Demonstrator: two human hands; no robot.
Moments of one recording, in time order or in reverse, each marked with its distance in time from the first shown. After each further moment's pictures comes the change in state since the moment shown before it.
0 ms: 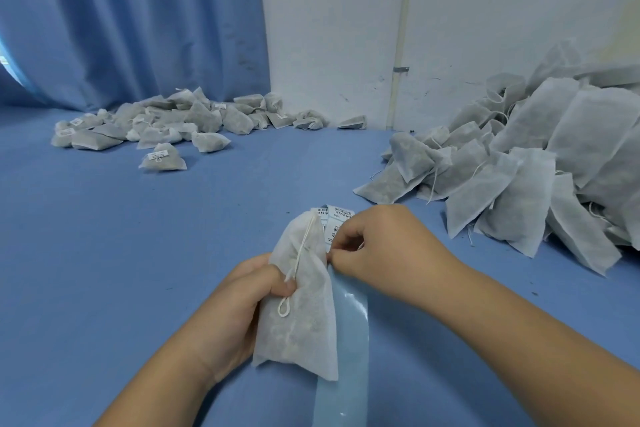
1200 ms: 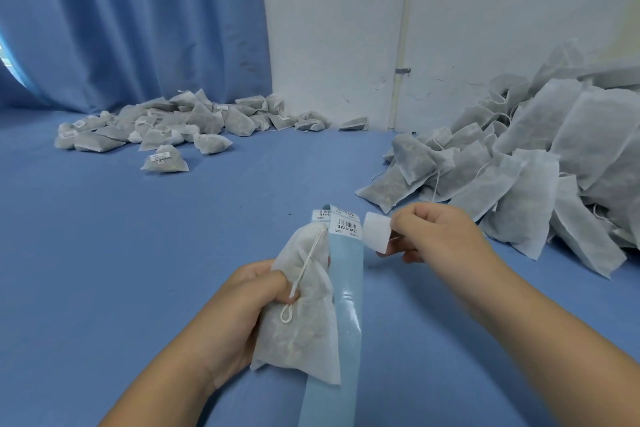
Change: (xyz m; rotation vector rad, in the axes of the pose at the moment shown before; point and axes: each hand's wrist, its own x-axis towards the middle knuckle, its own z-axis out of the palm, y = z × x) left_hand 0.000 0.000 -0.002 0.087 0.023 -0.079; right_hand -0.010 0.037 -0.011 0.744 0.143 0.363
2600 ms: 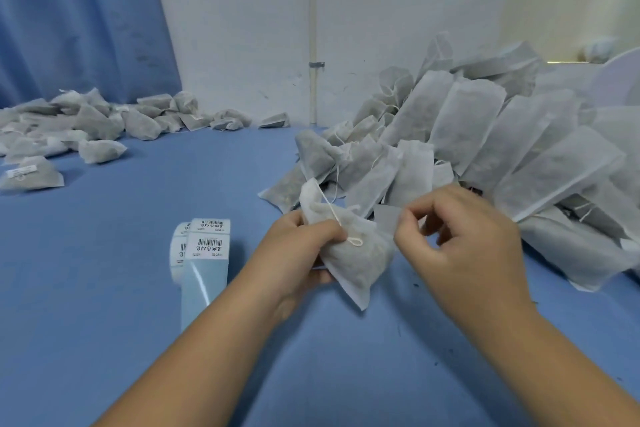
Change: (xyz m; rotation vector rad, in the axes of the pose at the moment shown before) left_hand 0.108 0.004 0.159 -0.003 0.046 -0.012; right_hand -0.031 0.034 -0.116 -0.676 0.645 -0.634
